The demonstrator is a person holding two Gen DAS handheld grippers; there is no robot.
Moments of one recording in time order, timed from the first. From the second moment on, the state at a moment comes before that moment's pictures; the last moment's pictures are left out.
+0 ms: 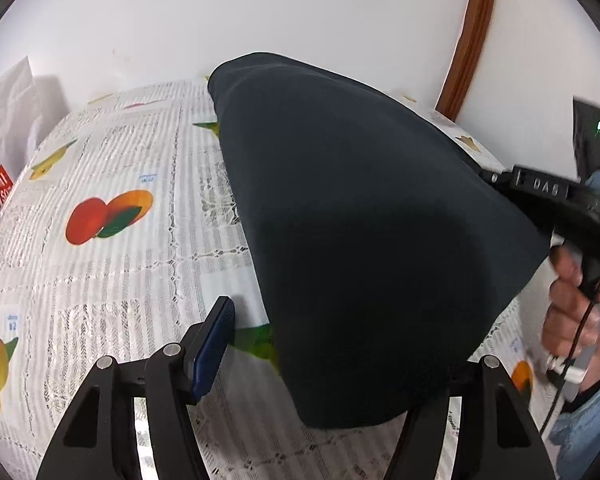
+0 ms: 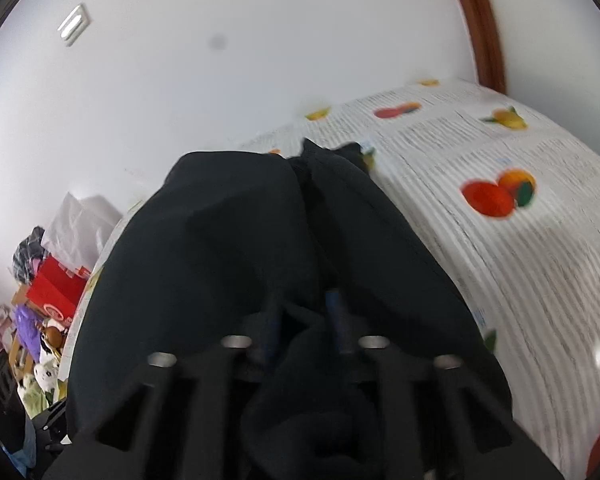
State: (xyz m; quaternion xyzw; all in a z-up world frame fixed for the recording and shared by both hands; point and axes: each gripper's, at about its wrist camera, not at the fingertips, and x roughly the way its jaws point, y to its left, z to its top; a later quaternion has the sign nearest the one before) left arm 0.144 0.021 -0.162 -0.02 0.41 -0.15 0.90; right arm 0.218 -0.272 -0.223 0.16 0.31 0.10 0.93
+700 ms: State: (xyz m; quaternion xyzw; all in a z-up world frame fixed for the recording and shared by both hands) left arm 0.145 0.021 -0.161 -0.02 0.42 -0.14 0.89; right arm 0.179 -0.328 -0.227 0.08 0.28 0.02 0.96
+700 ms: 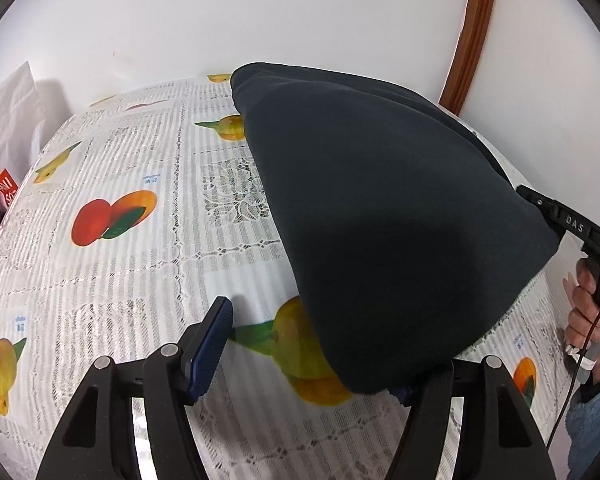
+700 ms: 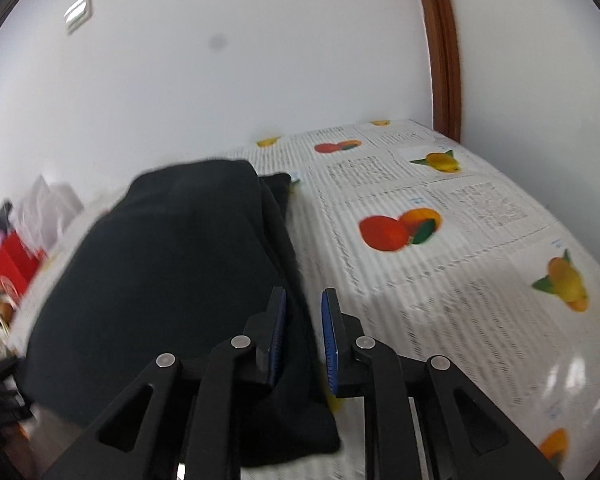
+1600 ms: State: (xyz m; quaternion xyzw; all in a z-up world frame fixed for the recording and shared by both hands) left arm 0.141 0.020 -0.133 -0.02 0.41 -0.15 0.90; right arm 0.138 -0.343 -0.200 0.02 0.30 -0.02 0.95
